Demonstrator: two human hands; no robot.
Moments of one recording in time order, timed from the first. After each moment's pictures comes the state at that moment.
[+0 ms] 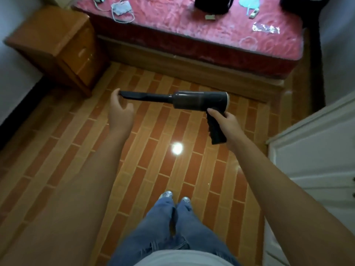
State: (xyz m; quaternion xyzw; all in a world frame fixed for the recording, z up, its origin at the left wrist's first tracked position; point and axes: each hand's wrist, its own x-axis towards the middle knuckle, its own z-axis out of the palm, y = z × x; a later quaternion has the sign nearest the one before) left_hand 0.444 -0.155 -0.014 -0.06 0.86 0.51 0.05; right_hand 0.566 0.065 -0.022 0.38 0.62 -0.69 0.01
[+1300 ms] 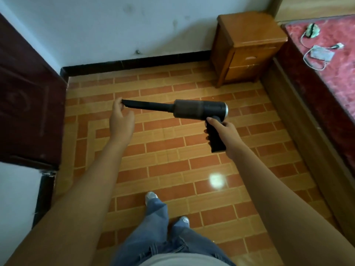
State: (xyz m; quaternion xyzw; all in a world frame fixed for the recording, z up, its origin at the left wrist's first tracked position) left_hand 0.578 -0.374 -0.024 -0.49 0.69 0.50 -0.20; right_hand 0.443 -0.155 -0.028 0.04 0.72 -0.59 0.37
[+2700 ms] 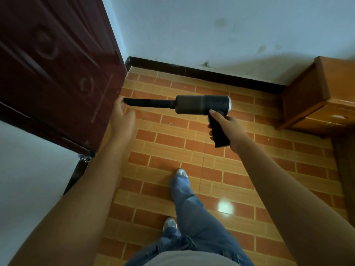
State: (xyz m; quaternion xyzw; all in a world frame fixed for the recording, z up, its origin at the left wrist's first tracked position) left_hand 0.623 -0.672 -0.040 -0.61 0.57 0.47 -0.29; right_hand 0.408 -0.522 -0.035 -0.12 0.71 -0.50 0.48
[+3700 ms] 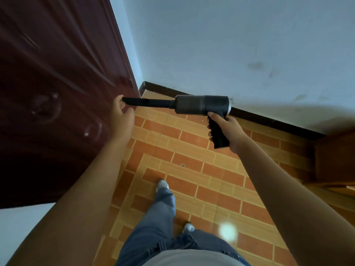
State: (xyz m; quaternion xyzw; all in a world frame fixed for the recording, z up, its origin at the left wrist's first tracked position) left_hand 0.506 -1.032 -0.045 -0.63 0.52 0.46 -0.34; right_hand 0.277 -0.905 -0.035 -0.16 0.71 -0.45 0.52
